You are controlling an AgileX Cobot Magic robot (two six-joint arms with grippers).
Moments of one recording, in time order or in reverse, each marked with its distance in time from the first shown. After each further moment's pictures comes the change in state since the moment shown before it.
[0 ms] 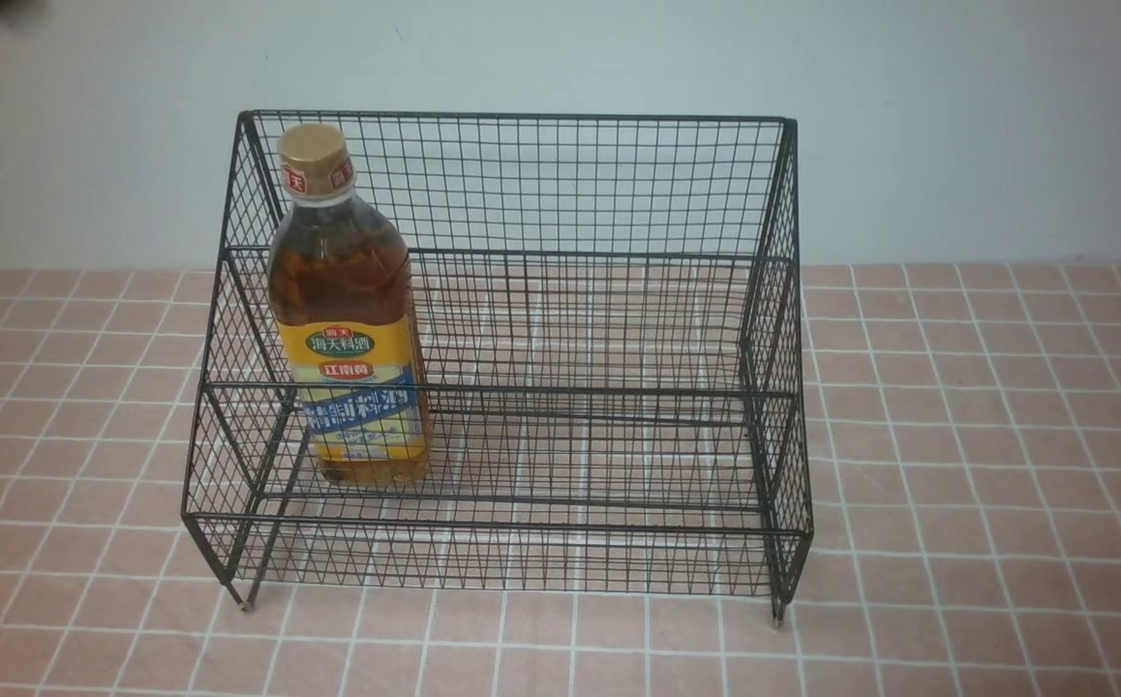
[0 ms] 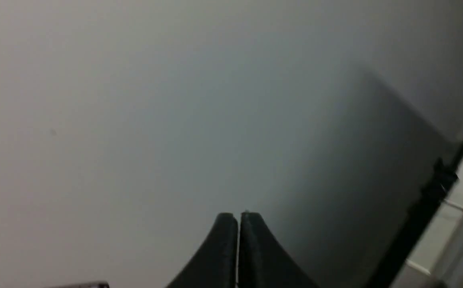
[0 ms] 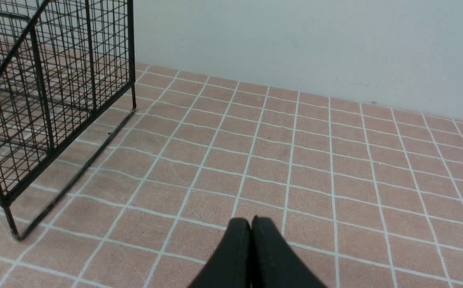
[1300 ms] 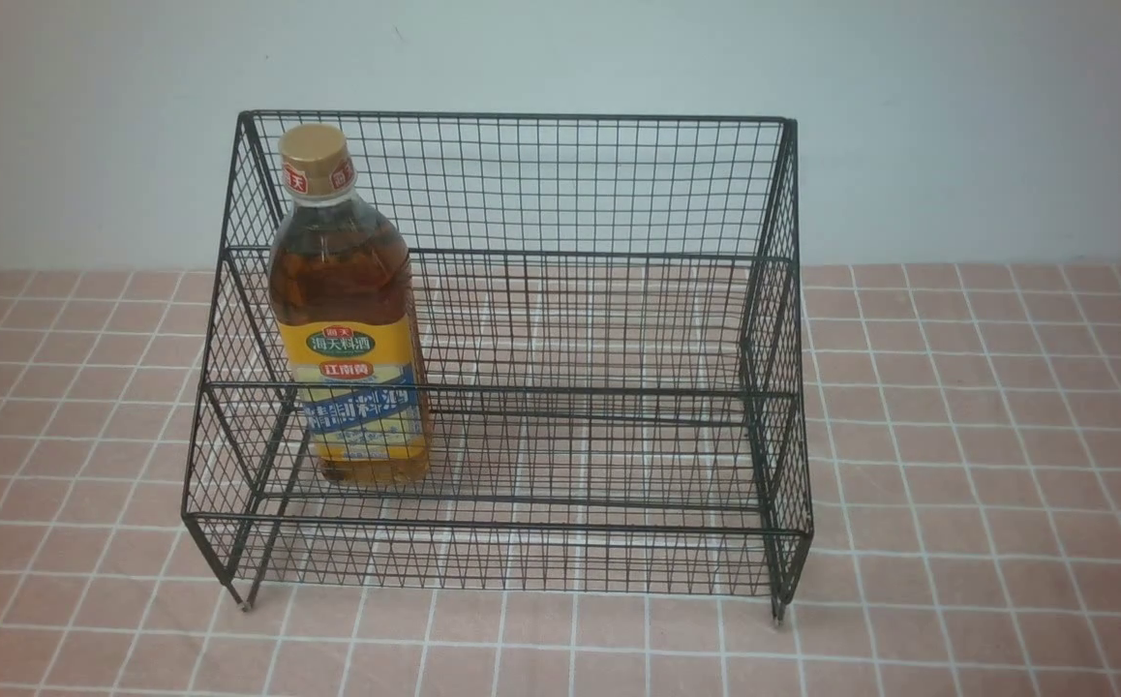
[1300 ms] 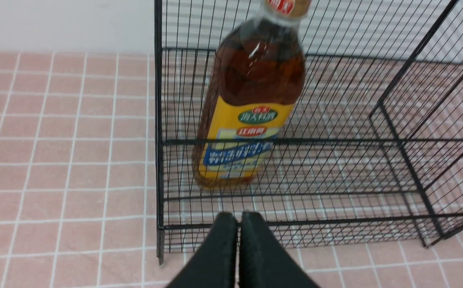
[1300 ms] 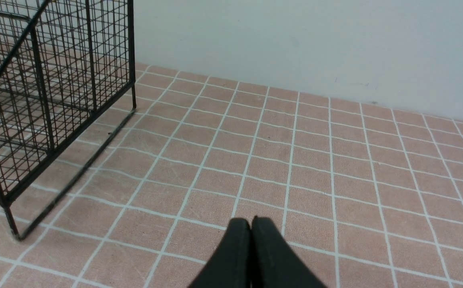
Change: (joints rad) right arm 0.000 0.000 0.000 0.000 0.000 0.000; left arm 0.217 -0.293 0.096 1.773 0.633 -1.533
